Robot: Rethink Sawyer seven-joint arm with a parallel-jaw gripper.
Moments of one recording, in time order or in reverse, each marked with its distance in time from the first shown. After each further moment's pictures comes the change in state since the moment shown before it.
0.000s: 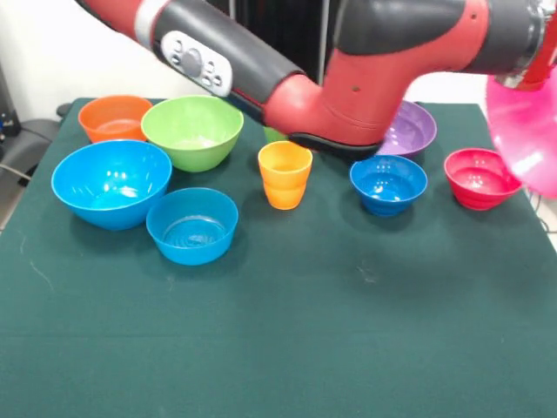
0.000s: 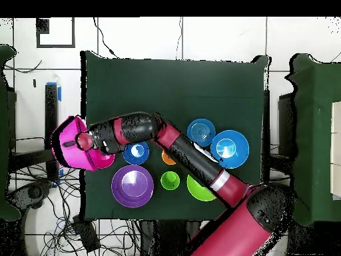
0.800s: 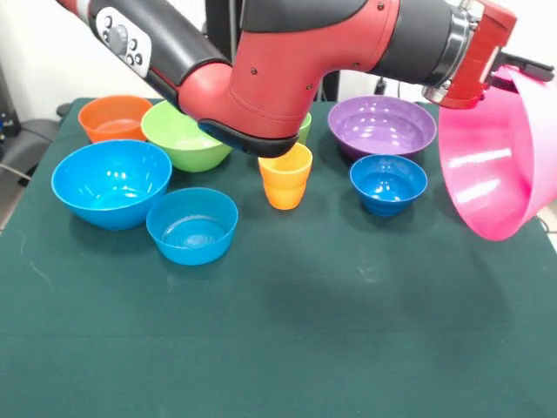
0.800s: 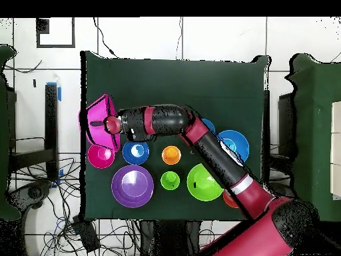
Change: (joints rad) arm -0.115 -0.029 0.037 -0.029 -0.047 -0.026 -0.023
